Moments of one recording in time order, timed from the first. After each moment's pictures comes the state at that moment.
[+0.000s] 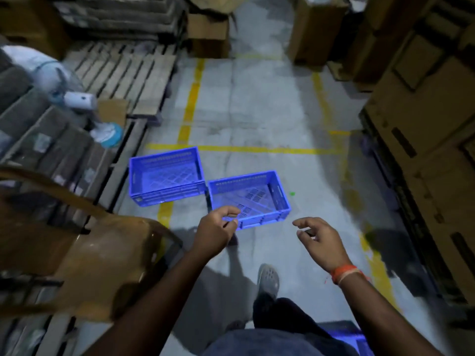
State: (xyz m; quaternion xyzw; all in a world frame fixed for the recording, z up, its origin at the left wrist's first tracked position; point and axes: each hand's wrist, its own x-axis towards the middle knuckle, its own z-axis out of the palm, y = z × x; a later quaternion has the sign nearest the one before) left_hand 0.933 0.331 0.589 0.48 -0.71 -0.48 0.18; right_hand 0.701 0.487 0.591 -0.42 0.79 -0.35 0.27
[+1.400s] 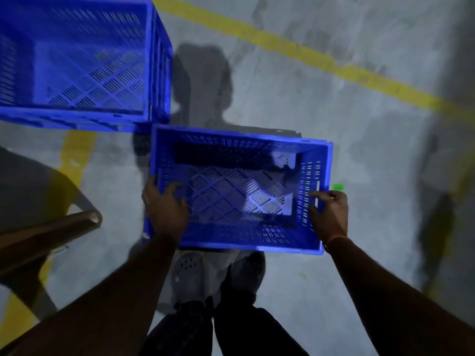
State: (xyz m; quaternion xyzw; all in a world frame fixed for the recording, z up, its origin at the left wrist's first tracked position) left_hand 0.739 0.036 -0.022 0.76 -0.61 -0.21 0.04; right_hand 0.373 0.117 -0.019 -0.40 0.87 -0.08 0.29
